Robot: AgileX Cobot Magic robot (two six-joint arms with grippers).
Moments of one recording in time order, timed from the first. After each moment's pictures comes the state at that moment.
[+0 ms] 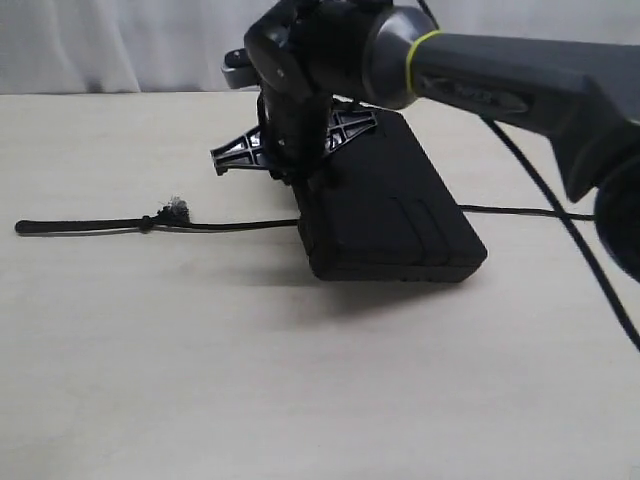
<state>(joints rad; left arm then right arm) -0.05 0.00 0.00 -0.04 0.31 0.04 0.68 2.18 -1.87 -0.30 1.00 0.55</state>
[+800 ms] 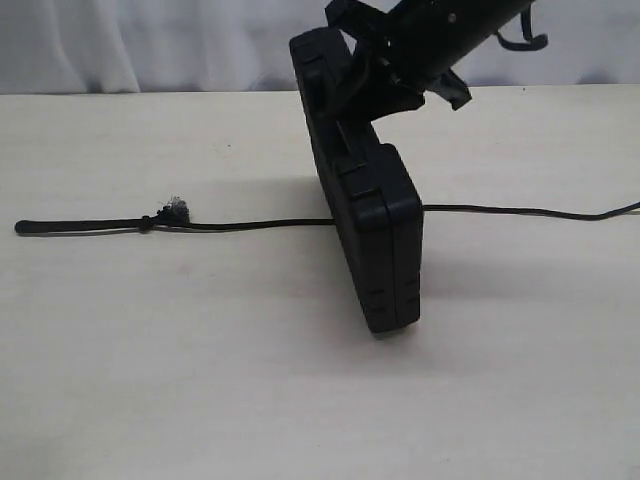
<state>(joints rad) -0.05 0.00 0.00 -0.04 0.31 0.04 0.25 1.92 -1.70 0.71 1.18 -0.10</state>
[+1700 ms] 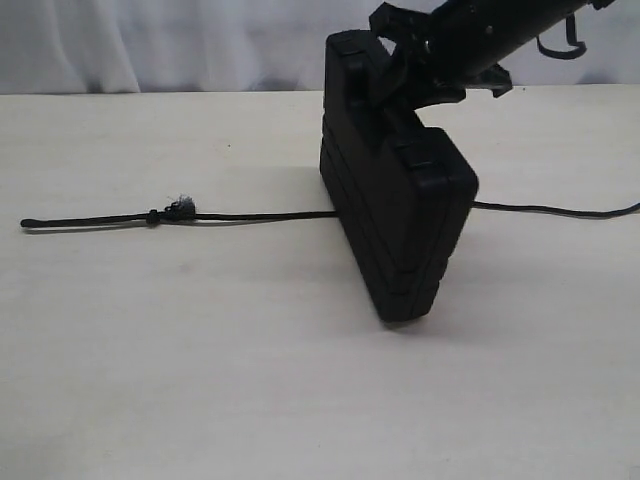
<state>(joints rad) -0.05 0.00 0.00 -0.04 0.31 0.04 0.19 1.88 -1.60 0.58 1.01 -0.17</state>
